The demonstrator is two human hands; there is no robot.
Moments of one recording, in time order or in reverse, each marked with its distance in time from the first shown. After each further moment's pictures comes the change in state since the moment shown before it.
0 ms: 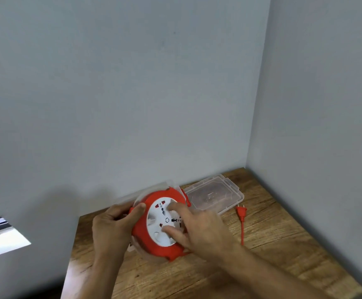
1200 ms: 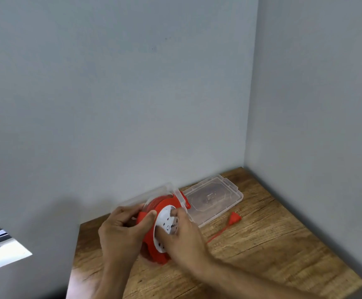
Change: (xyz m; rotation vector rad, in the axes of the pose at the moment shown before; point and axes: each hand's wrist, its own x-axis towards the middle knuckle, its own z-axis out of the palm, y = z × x) left_hand -0.012 0.005 0.012 0.147 -0.007 0.212; right_hand 0.008 -0.041 0.027 0.702 -0.079 0.718
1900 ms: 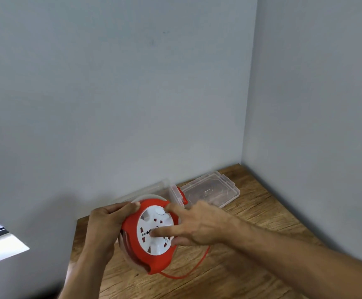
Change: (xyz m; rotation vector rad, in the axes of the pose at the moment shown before) left_hand 0.029 -0.011 -0.021 -0.162 -0.166 -0.378; right_hand 0.038 0.018 -0.068 -1.083 -0.281 -1.185
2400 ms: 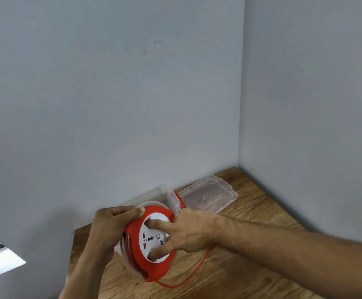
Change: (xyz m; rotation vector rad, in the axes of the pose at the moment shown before) left_hand 0.003 0.016 0.006 0.176 -0.127 0.020; right_hand 0.019 -0.002 -0.010 0.013 -0.166 -0.199
